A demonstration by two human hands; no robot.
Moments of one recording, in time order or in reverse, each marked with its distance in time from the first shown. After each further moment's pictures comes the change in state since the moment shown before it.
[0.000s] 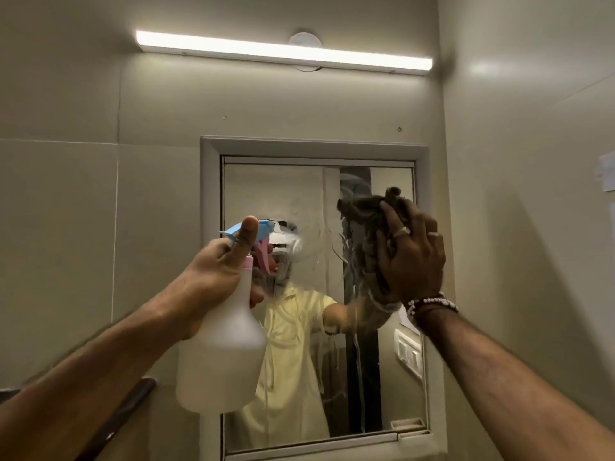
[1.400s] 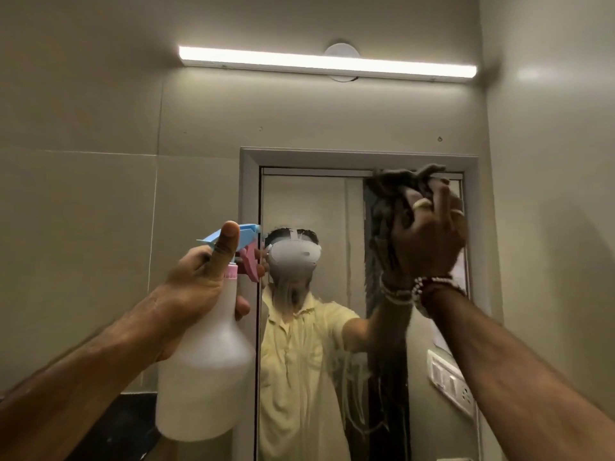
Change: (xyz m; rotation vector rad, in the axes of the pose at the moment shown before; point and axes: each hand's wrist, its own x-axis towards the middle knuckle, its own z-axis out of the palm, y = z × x) left_hand 0.000 -0.008 -0.059 0.011 0.159 -0.013; right_hand 0.058 -0.060 0.016 0.009 0.130 0.192
